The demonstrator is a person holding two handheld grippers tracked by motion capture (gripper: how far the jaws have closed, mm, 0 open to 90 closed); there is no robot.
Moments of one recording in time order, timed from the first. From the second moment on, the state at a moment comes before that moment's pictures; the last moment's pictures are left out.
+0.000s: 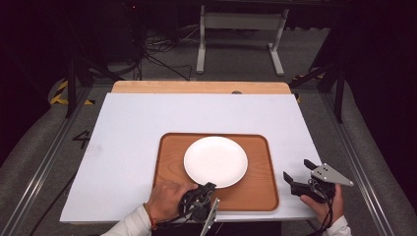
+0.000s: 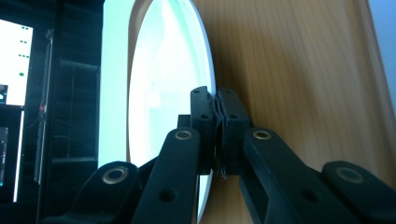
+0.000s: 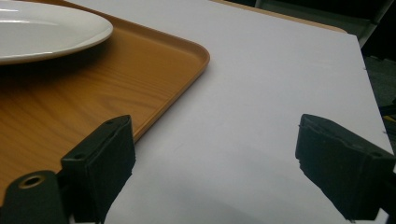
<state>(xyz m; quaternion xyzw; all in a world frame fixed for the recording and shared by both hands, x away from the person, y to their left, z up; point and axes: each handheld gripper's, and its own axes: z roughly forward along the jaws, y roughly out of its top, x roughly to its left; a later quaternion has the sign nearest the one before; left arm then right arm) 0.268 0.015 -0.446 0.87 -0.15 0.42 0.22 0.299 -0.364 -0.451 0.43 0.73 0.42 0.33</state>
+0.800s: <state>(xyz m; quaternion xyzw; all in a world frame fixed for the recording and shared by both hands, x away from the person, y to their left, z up) 0.281 0.025 -0.456 0.90 -0.11 0.35 0.24 0.298 -0.364 -0.449 0.42 0.73 0.42 0.33</state>
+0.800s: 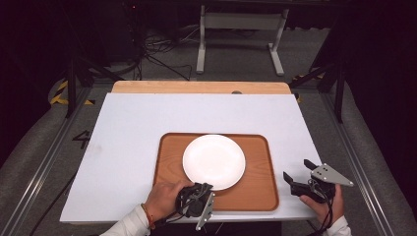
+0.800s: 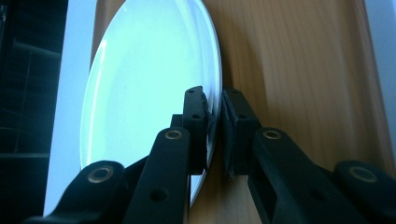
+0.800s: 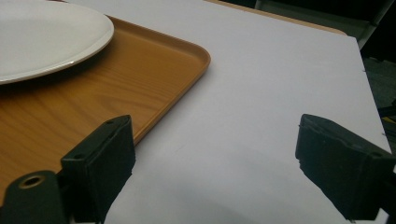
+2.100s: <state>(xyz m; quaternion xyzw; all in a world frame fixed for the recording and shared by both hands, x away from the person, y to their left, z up) 0.290 0.046 -0.433 0.90 -0.07 0.29 0.33 0.297 -0.365 -0.449 0.42 0.73 0.42 0.33</state>
